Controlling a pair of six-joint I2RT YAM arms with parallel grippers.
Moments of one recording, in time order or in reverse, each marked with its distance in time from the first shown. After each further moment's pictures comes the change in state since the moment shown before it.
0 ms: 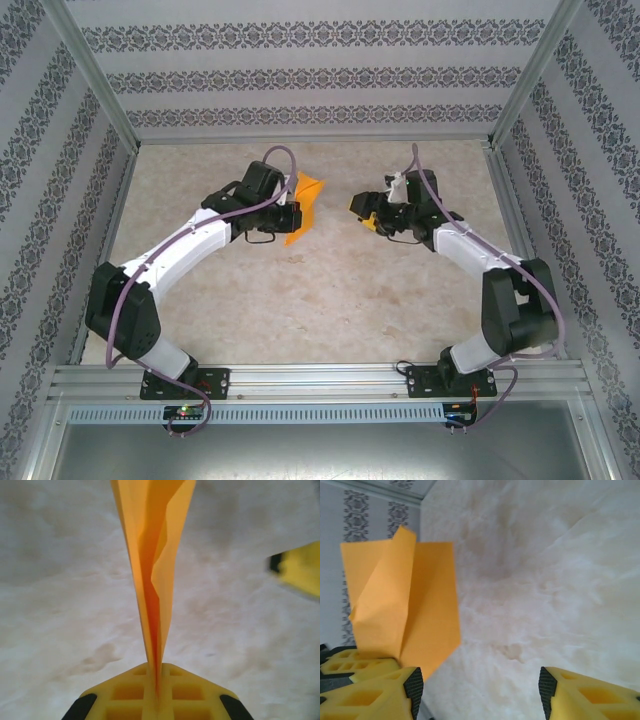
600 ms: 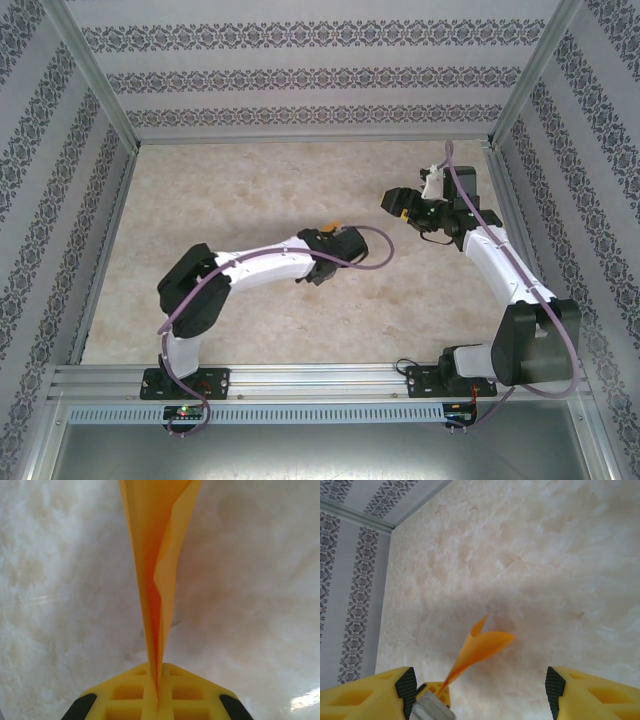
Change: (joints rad) left arm -0.425 0.377 0.108 -0.214 -0.729 0.307; right arm -0.156 -0.166 0.026 -0.256 0.070 -0.230
